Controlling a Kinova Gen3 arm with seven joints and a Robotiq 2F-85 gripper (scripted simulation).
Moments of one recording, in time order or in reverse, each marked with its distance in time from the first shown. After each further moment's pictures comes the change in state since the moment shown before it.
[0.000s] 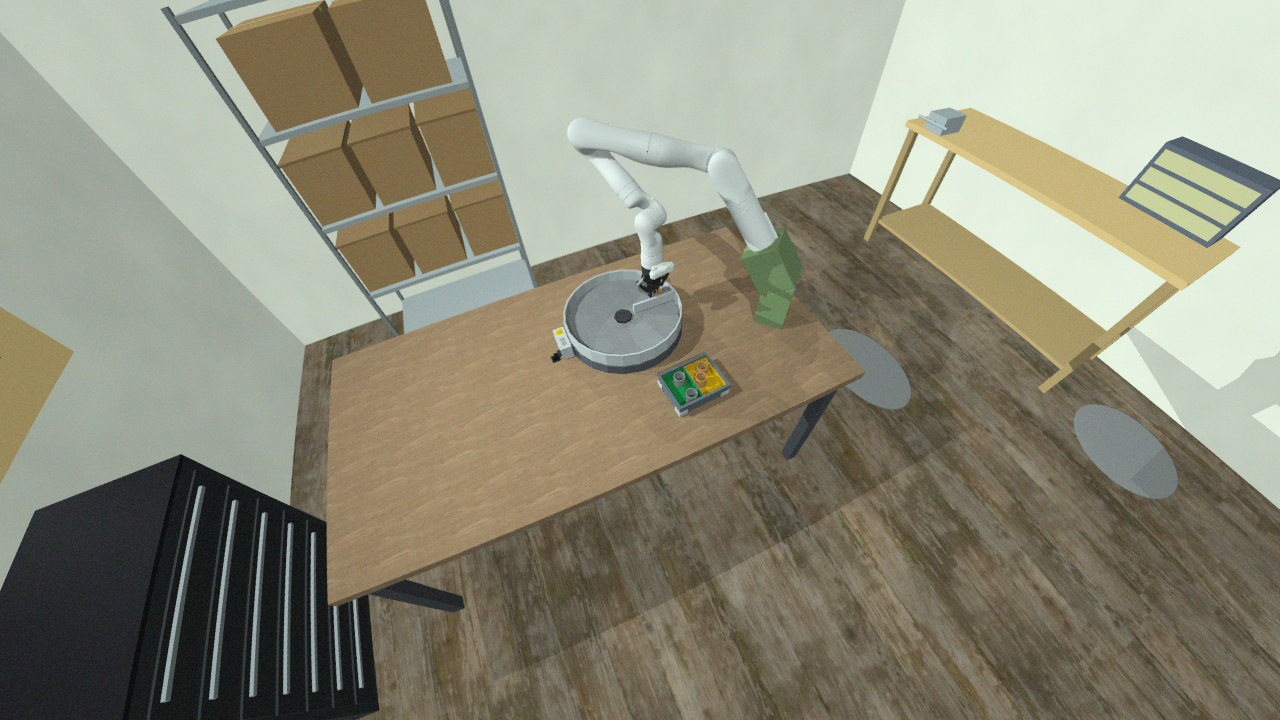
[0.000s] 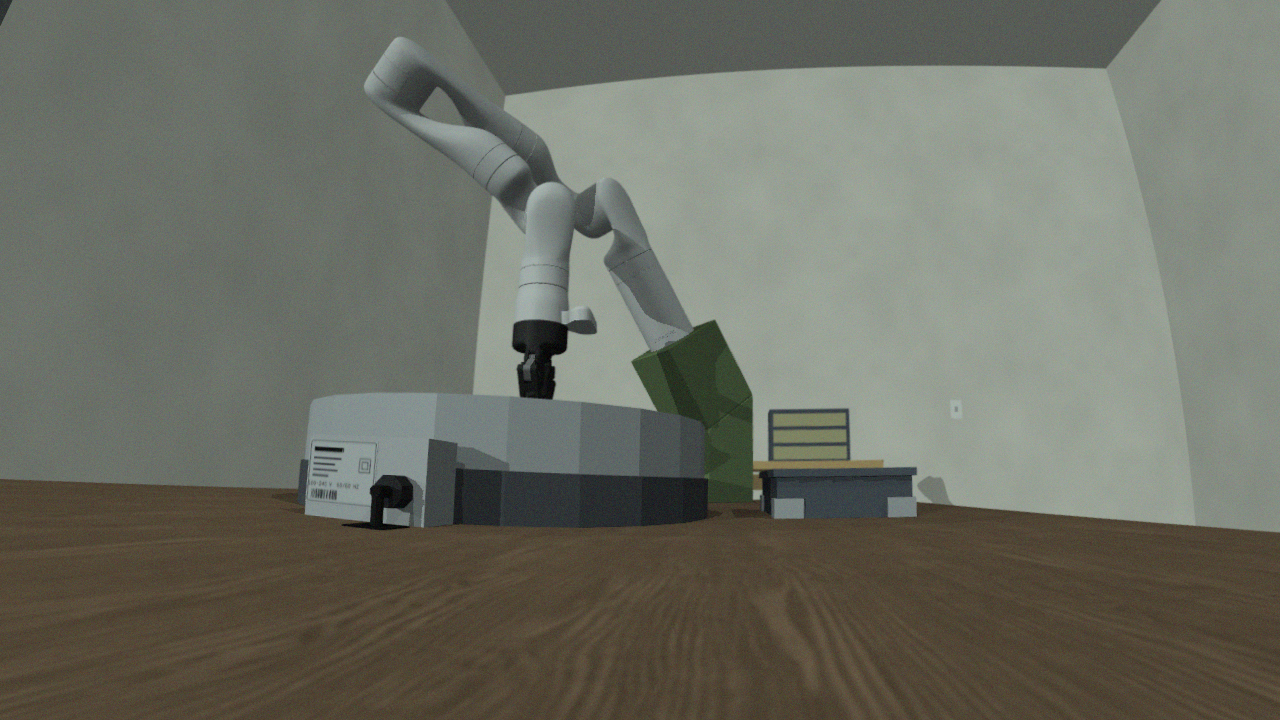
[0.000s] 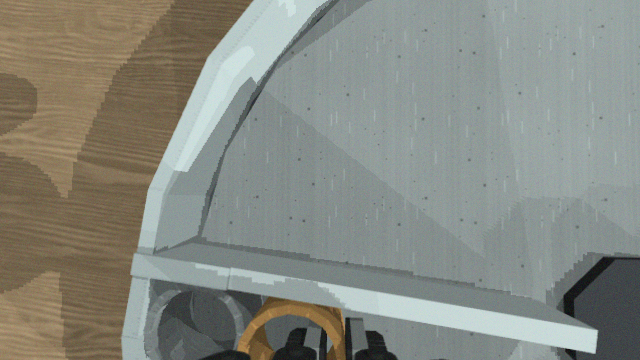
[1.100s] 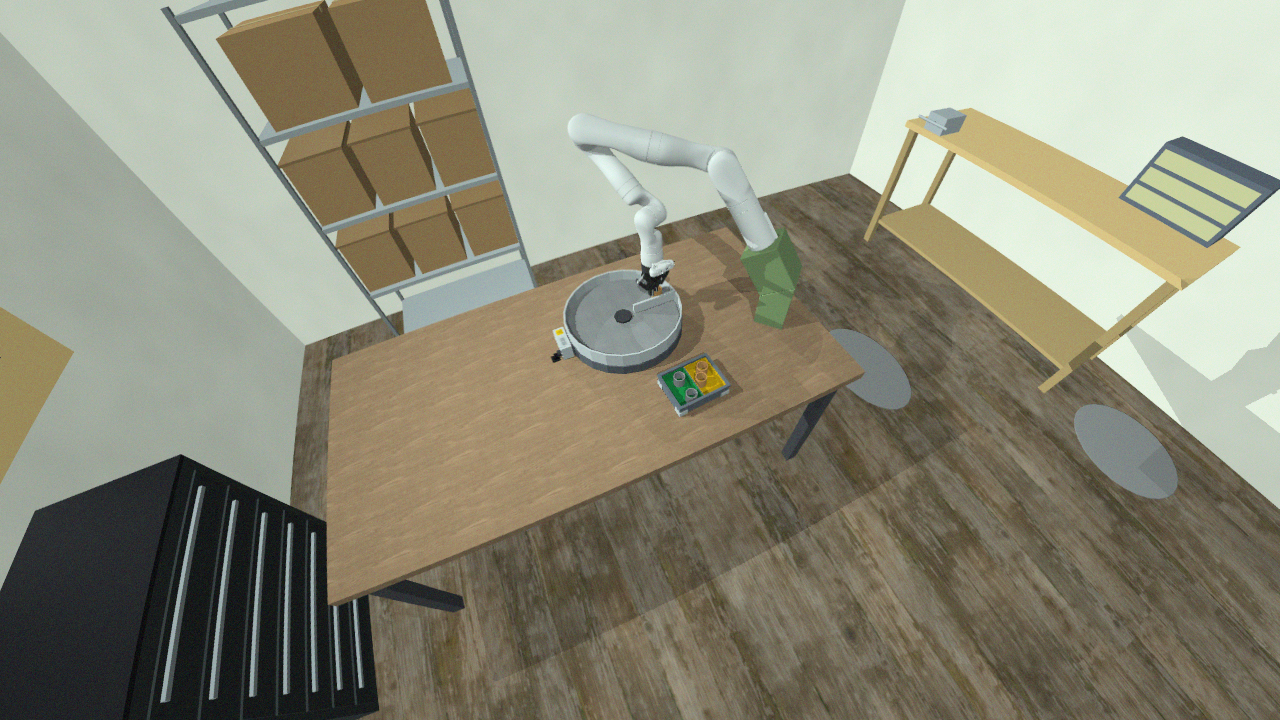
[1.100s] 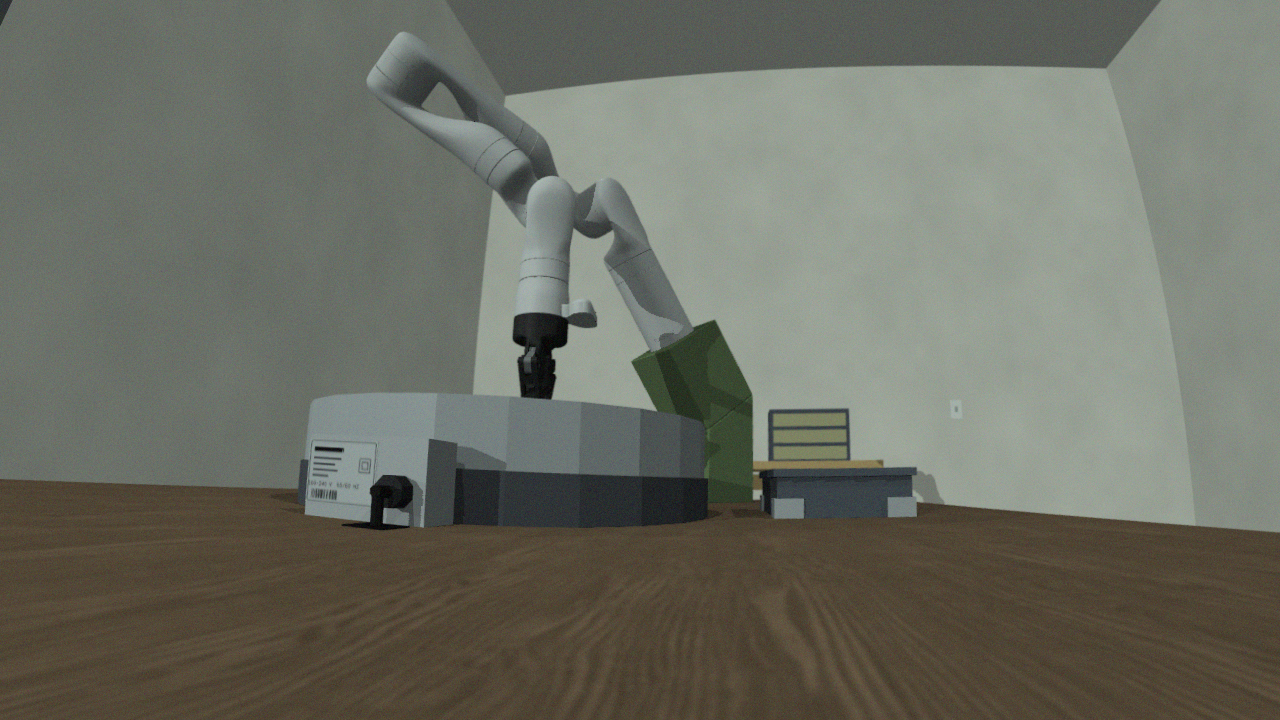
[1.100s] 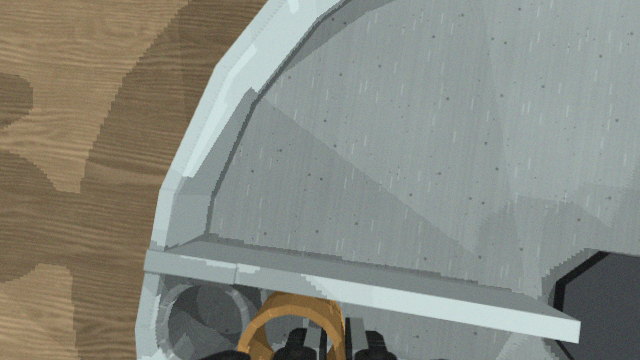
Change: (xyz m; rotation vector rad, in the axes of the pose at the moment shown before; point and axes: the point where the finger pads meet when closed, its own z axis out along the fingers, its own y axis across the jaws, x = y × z) arm 0.000 0.000 -0.010 0.000 0.000 0.000
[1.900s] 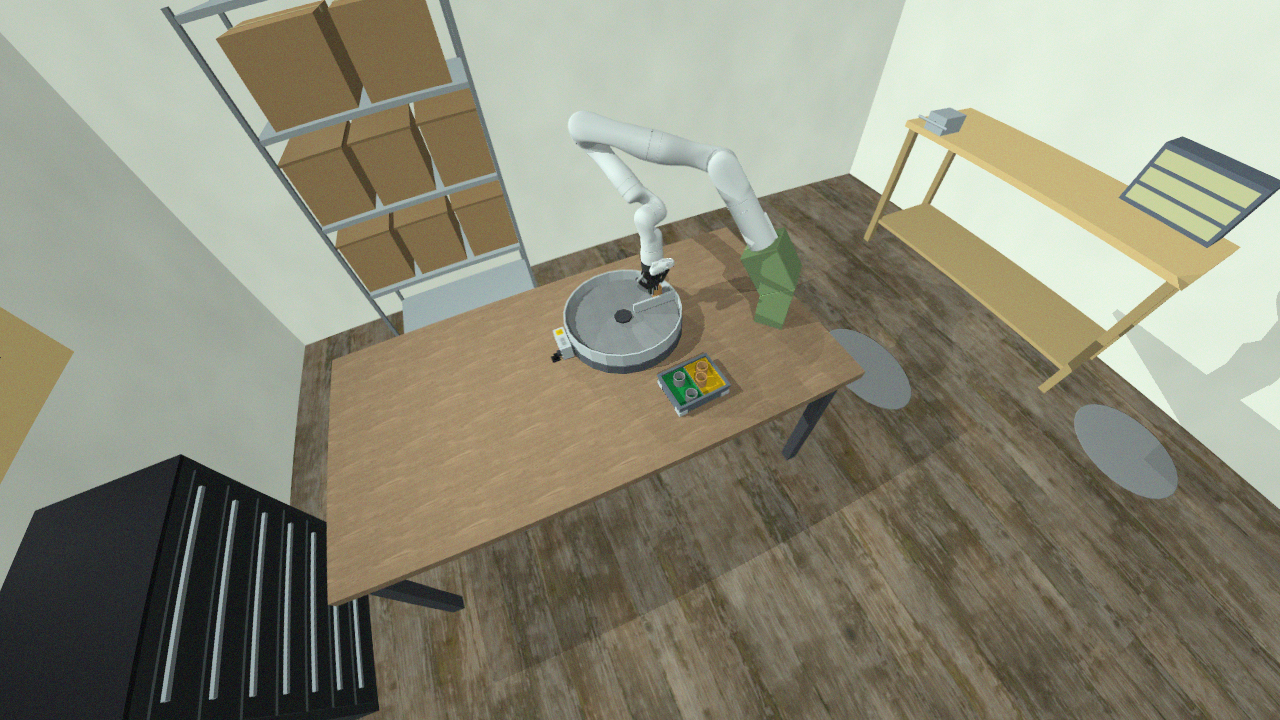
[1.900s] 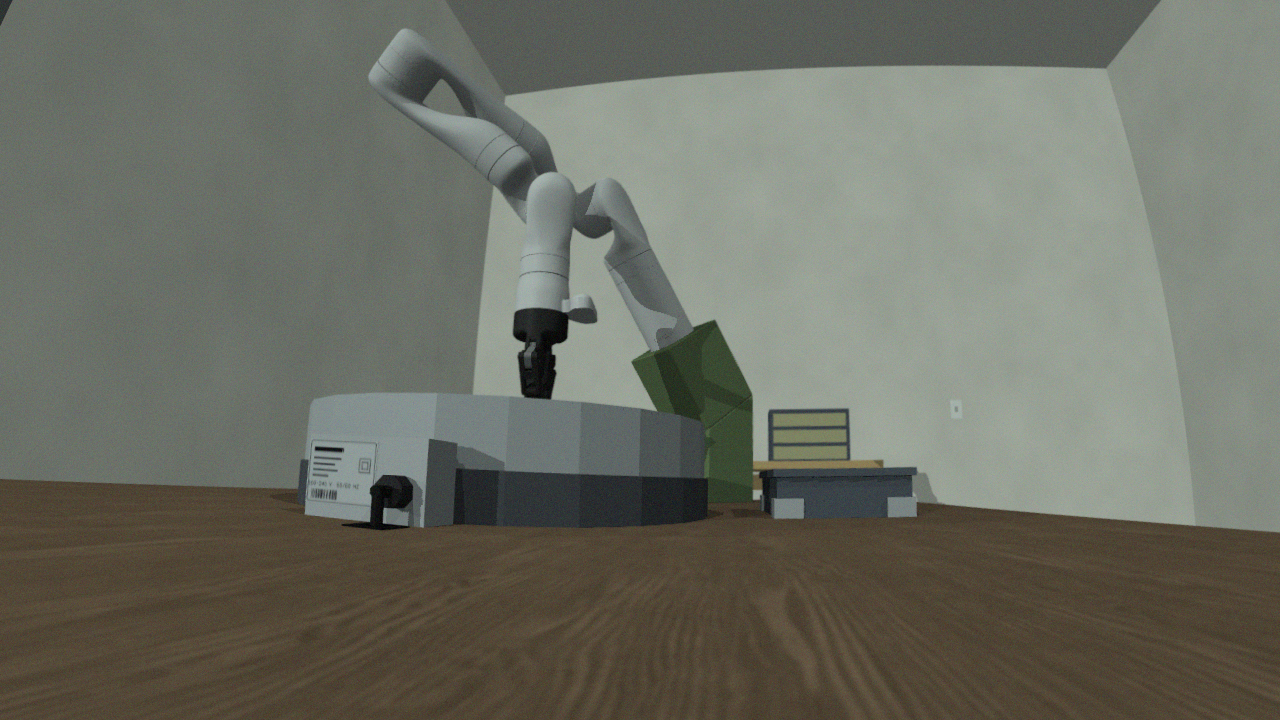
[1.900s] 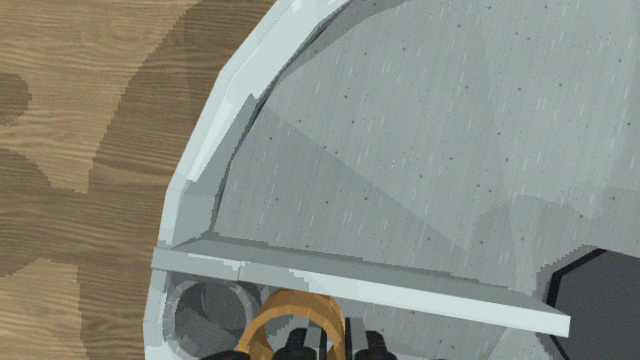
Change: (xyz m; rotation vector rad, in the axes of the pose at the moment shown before) arm 0.000 0.000 -0.006 0.000 0.000 0.000
